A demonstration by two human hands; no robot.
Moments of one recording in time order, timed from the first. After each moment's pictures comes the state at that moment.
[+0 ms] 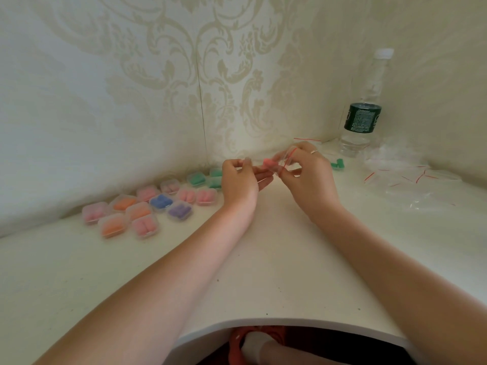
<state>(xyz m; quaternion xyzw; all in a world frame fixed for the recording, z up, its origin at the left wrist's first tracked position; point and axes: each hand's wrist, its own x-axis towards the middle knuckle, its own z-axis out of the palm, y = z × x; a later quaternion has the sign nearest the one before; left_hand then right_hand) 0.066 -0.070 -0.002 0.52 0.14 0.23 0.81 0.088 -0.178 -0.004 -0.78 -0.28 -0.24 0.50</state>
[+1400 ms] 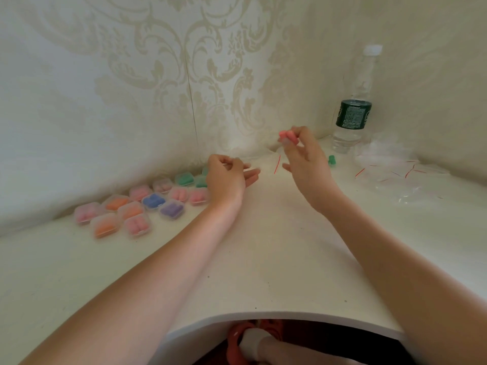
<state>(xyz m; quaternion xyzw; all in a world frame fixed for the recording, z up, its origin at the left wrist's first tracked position) 0.069 -0.061 -0.007 0.57 0.13 0.27 0.77 0.096 -0.185 0.007 -0.74 -0.22 -0.16 0.61</state>
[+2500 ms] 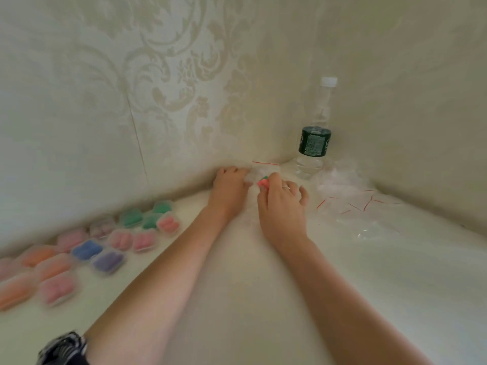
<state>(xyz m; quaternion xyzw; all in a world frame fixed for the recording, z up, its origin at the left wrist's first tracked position) 0.202 -0.082 -0.028 0.94 -0.09 0.28 0.14 0.133 -0.210 -0.023 -0.93 -0.09 -0.28 0.24</state>
